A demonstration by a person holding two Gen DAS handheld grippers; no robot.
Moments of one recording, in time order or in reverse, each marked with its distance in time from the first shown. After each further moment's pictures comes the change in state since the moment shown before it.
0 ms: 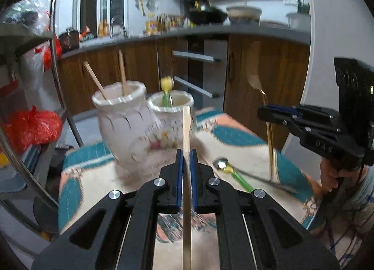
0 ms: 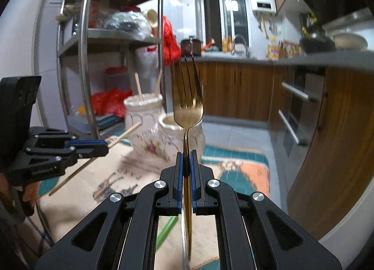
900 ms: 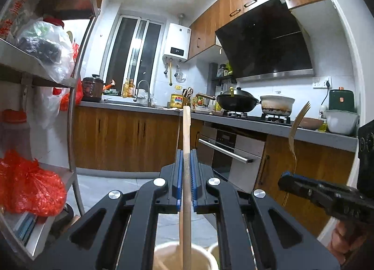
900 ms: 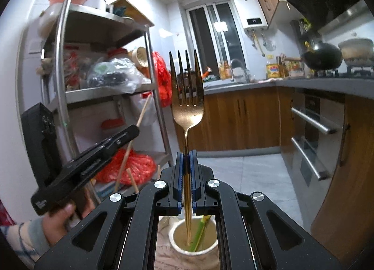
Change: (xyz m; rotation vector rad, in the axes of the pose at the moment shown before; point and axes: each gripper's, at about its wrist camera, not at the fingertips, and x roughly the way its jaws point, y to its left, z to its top) left arm 0.057 0.100 0.142 -0.158 -0.460 0.066; right arm 0.084 -0.015 0.127 0.154 -0.162 0.039
